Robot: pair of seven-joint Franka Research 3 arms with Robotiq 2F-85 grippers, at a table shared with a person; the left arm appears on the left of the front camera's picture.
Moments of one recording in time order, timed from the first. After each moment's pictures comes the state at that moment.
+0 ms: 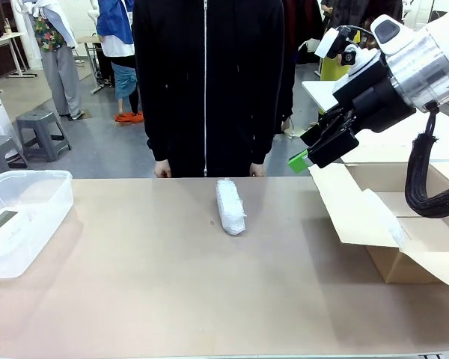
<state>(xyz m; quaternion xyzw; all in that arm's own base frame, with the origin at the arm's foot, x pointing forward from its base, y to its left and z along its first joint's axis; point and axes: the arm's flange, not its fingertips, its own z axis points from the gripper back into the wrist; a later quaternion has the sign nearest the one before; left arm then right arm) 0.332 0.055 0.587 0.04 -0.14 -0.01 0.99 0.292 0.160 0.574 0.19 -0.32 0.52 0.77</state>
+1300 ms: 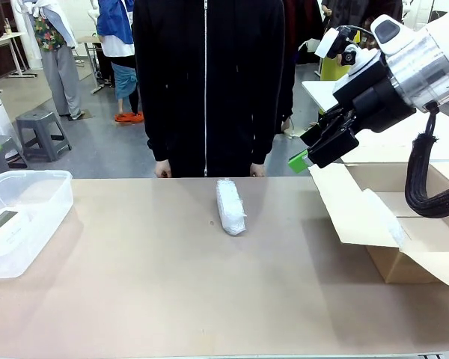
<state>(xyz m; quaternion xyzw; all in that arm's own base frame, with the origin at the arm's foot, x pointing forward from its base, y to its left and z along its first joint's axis) 0.337 -0.002 0.595 -0.06 -0.19 -0.12 0.97 0.292 0.160 0.574 0.19 -0.32 0.52 0.77</state>
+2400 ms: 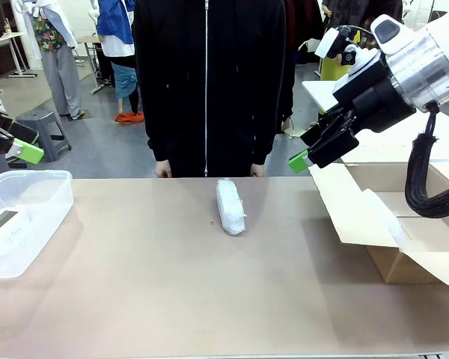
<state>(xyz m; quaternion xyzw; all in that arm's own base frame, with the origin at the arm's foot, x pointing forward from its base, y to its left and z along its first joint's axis) 0.278 -0.054 0.588 -0.21 -0.33 -0.44 0.81 0.292 0.160 0.574 0.19 -0.32 0.52 0.77</state>
